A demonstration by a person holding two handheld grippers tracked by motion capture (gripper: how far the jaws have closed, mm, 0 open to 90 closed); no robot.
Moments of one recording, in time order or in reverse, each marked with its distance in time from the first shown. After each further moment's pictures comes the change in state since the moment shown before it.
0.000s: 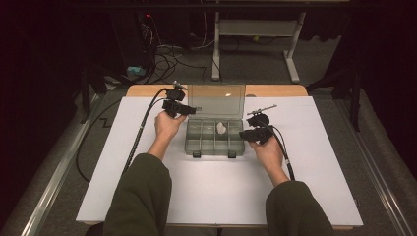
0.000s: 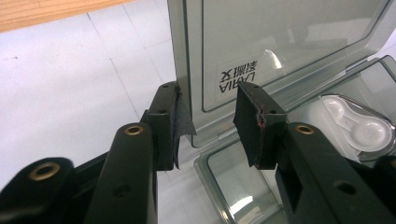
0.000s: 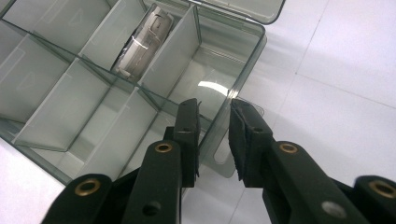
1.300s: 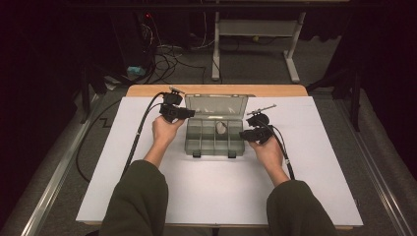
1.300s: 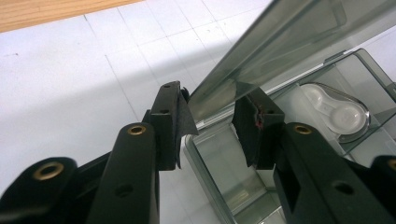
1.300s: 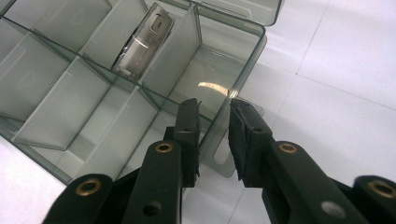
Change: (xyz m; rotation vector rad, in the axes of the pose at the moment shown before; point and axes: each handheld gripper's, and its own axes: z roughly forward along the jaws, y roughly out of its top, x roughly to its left) left arm -0.004 -0.019 -0.011 -0.068 -0.021 0.012; right arm 0.000 0.001 0.000 0.002 -0.003 -0.012
